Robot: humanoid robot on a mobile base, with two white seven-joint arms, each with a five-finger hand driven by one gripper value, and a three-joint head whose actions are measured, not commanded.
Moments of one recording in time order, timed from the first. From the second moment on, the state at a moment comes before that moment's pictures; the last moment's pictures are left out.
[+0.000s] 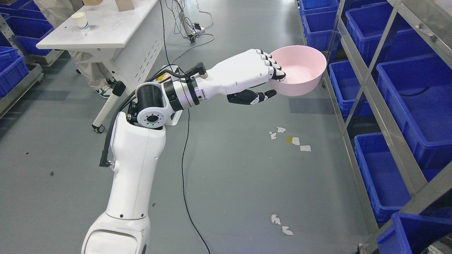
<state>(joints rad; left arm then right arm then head) -0.58 0.00 -0.13 -1.55 -0.60 -0.79 -0.79 0.00 0.00 0.05 0.00 0.05 -0.08 -0.03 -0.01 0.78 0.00</state>
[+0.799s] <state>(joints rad) -0.56 0.00 -0.13 -1.56 -0.60 -0.79 -0.79 0.00 0.00 0.05 0.00 0.05 -0.08 -0.03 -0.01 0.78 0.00</state>
